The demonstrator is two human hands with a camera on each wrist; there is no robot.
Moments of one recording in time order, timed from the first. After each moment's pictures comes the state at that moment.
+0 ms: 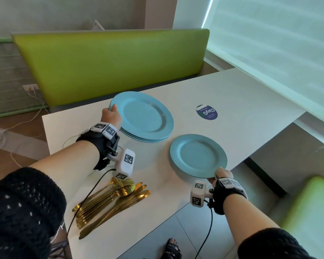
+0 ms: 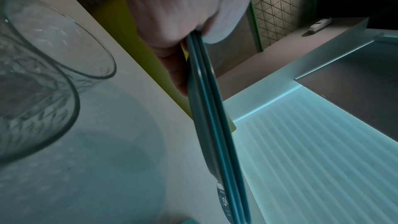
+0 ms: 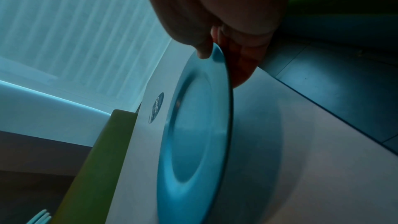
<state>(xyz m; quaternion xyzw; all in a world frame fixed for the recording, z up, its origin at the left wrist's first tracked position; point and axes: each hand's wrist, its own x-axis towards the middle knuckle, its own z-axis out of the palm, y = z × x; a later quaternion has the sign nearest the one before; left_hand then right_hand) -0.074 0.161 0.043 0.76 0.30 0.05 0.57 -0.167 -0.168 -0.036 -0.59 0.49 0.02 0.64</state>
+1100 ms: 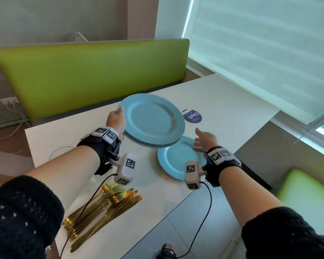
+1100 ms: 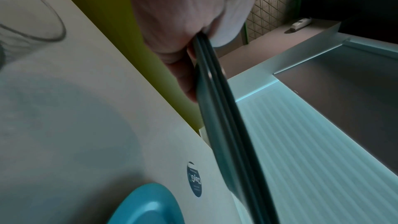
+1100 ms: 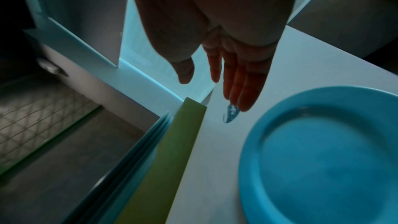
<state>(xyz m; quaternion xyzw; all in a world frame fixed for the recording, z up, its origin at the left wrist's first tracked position) -0.085 0.118 0.075 0.74 0.21 0.01 0.64 -0.120 -0.141 0.059 -0.75 0.30 0.00 0.59</state>
